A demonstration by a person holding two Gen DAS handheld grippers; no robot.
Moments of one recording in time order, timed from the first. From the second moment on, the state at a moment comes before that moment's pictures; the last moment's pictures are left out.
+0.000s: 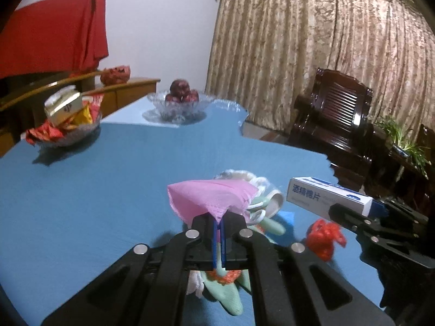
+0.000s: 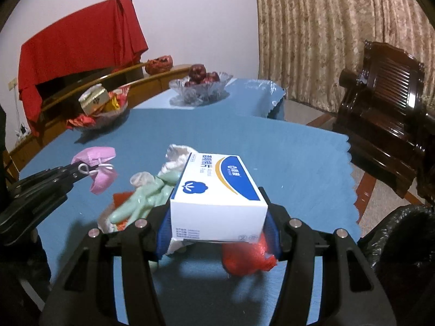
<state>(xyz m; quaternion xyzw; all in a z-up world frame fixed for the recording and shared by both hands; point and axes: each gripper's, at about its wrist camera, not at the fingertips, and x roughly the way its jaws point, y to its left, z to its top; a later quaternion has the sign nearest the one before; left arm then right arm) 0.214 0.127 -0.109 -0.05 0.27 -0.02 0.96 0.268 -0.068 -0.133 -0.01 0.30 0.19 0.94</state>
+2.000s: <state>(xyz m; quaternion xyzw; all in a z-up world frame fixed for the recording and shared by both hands) 0.171 -0.220 -0.110 0.05 0.31 -0.29 0.91 0.121 -0.363 -0.151 0.04 0.31 -0.10 0.94</state>
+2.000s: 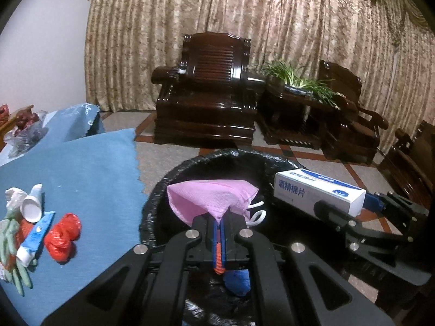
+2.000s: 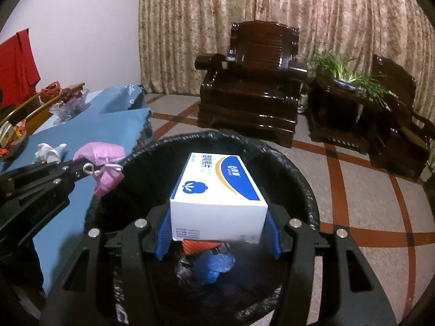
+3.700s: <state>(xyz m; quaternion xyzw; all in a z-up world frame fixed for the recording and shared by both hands) 0.155 0.097 -0.116 -0.01 0.28 0.01 0.96 0.206 -0.127 -0.128 -0.01 0.28 0.12 0.95</state>
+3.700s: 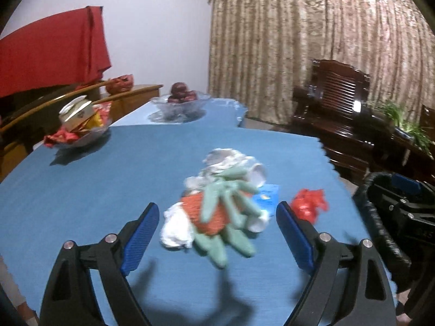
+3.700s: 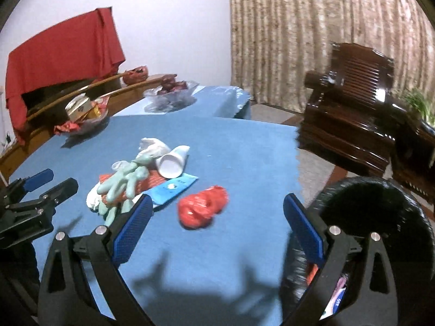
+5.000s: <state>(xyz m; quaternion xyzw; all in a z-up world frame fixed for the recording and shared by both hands) 0.225 0.101 -0.162 -0.03 0.32 -0.02 0.95 0.295 -0.077 -0.210 -0.03 0.41 0.16 0.90</state>
